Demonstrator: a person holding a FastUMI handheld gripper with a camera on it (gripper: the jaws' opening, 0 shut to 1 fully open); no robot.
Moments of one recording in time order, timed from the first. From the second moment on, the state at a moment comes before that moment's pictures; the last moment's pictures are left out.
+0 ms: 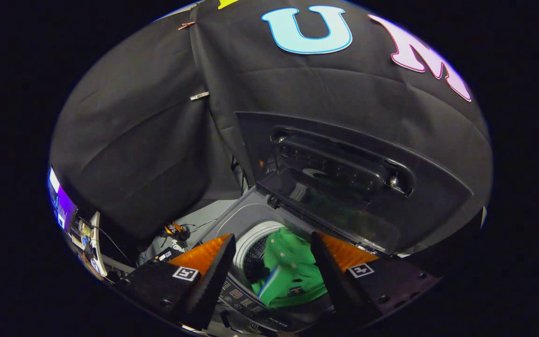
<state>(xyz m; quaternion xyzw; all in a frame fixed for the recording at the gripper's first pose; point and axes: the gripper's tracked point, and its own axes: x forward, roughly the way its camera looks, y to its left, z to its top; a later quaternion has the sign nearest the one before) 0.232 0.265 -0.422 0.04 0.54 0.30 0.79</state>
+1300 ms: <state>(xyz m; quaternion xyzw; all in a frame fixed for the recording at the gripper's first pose) 0.390 0.167 -0.345 0.05 0.28 0.08 0.96</state>
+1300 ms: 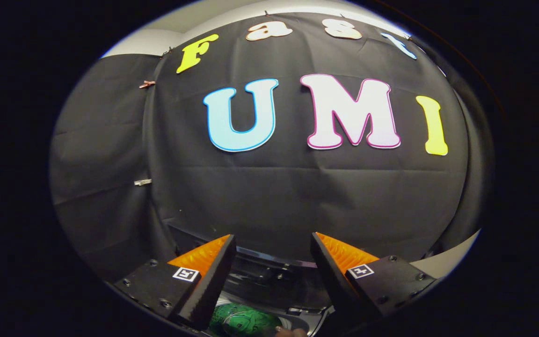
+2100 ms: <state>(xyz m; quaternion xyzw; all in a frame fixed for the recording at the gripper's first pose) 0.413 0.142 -0.396 0.04 0.32 0.00 0.95</state>
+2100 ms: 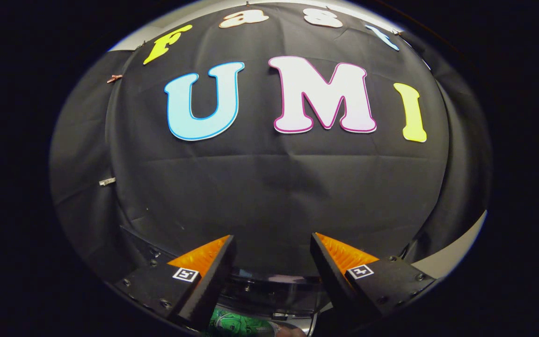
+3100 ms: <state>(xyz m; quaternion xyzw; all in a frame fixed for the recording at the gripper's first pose) 0.357 0.148 -0.386 0.06 0.36 -0.01 0.93</state>
